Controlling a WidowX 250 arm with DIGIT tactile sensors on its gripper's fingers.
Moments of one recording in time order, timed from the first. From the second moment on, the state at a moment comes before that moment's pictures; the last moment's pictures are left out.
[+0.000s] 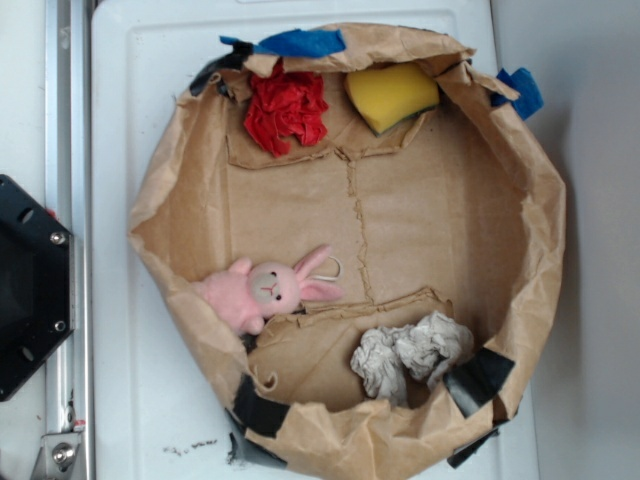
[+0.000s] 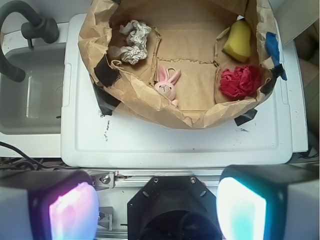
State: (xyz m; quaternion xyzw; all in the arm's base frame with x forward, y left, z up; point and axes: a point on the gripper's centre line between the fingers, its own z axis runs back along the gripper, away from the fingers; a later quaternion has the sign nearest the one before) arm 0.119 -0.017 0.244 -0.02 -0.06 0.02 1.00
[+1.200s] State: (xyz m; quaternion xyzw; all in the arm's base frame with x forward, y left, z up) arm 0.206 0.001 0.187 0.00 -0.10 -0.19 0.98
